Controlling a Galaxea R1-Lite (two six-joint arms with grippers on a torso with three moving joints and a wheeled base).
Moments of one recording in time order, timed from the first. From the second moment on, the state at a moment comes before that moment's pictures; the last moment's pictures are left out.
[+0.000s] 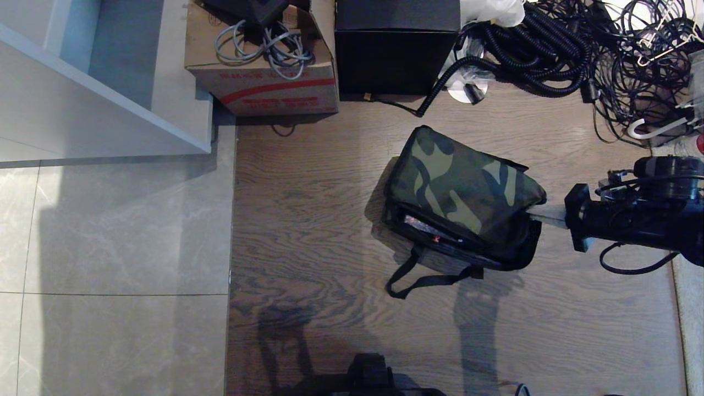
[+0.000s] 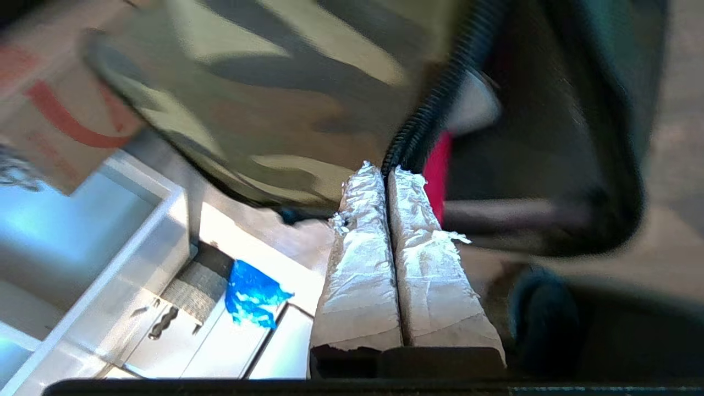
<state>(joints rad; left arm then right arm) 0.00 0.00 0.00 0.00 0.01 -0.01 -0.17 1.86 -0.92 -0.53 0.65 0.96</state>
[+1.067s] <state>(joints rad) 0.00 0.00 0.00 0.00 0.01 -0.01 -0.29 1.87 -1.22 -0.69 0.53 1.06</state>
